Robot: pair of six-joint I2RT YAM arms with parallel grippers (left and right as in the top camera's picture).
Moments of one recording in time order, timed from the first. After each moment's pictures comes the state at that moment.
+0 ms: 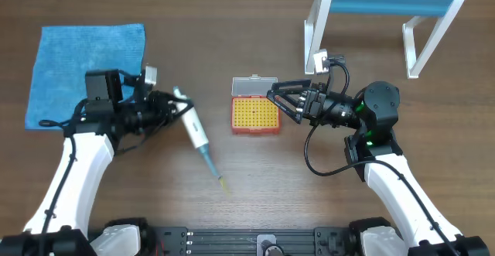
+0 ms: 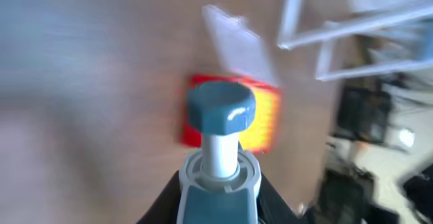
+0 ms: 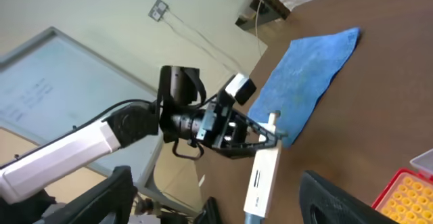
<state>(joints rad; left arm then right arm) 0.12 1.30 0.77 -0.57 0.79 -0.47 0.14 1.23 0.55 0.72 -1.14 0.99</state>
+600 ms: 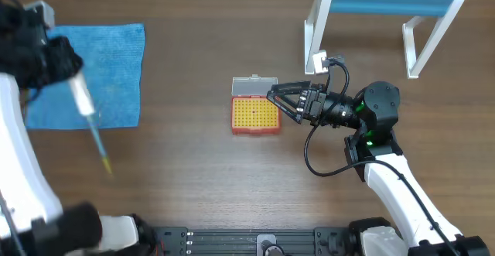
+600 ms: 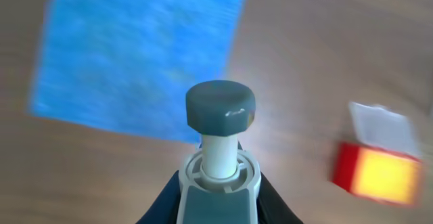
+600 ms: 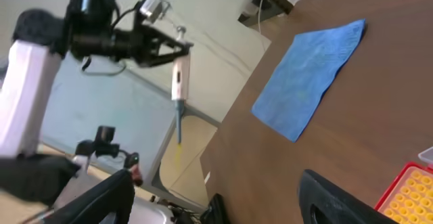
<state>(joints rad) 0.36 1.61 1.94 -1.49 0.17 0.04 0.14 1.23 0.55 0.72 -1.15 1.01</state>
